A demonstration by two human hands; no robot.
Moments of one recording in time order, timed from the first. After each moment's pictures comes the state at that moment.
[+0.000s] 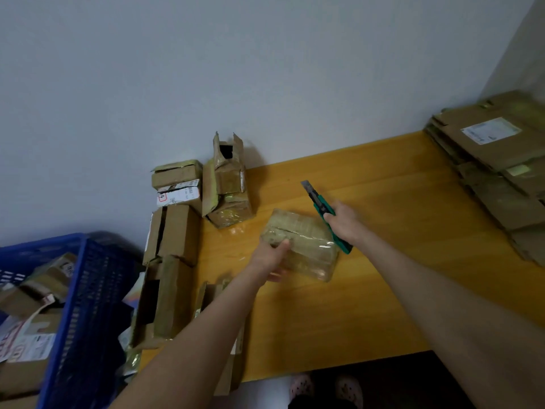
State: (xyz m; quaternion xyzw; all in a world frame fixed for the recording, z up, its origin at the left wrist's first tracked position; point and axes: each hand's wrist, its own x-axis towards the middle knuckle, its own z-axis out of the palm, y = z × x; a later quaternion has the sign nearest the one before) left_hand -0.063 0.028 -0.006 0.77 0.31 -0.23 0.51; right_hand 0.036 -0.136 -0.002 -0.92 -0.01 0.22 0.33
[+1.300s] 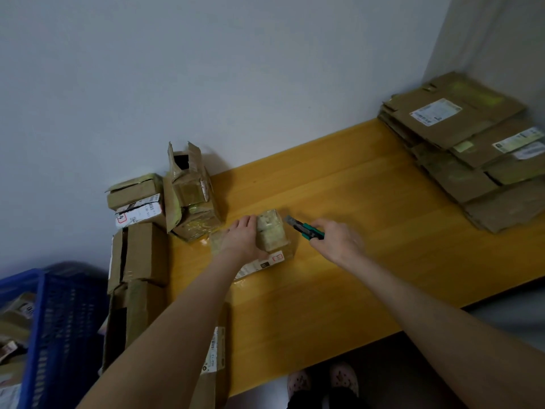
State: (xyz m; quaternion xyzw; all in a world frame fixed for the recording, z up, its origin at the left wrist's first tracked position) left_hand -0.005 0.029 -0.009 0.97 0.01 -0.23 0.03; right_hand -0.008 -0.182 -0.002 -0.95 0.01 0.20 0.23
